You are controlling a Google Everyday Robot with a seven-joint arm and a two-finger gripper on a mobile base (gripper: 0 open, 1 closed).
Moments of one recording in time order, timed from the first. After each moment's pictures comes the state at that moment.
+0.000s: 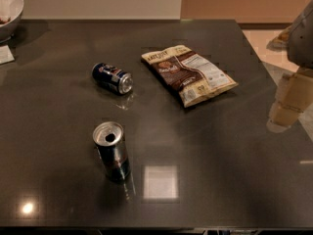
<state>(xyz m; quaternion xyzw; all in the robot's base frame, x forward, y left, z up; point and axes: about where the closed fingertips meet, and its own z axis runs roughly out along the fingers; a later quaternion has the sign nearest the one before) 0.438 -0.217 0.976 -0.60 0.78 -0.03 0.16</state>
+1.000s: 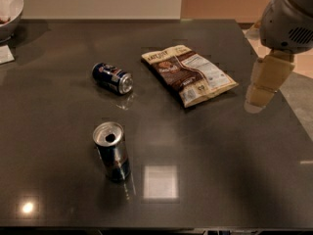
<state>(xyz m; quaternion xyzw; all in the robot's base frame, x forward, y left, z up) 0.476 -0.192 0.981 -0.62 0.77 -0.03 0.16</state>
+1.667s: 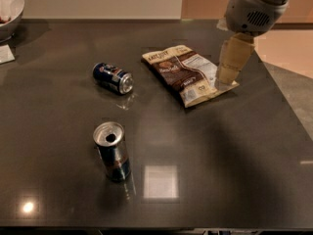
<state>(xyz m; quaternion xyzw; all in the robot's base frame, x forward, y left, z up) 0.537 -0.151 0.978 -0.63 0.76 0.00 0.17</state>
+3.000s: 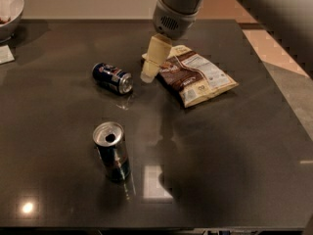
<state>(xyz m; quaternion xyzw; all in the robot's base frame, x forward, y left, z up) 0.600 -0.019 0.943 -0.57 0.80 0.03 0.18</state>
